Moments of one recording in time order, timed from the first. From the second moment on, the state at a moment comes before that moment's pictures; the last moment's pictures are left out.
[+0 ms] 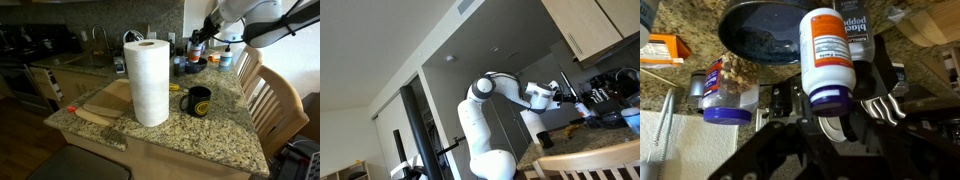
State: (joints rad) arm 0.21 -0.01 -0.27 -2.11 -0.96 2.91 1.10
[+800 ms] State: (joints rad) arm 0.27 -0.13 -0.42 -2.16 -0.72 2.88 0.98
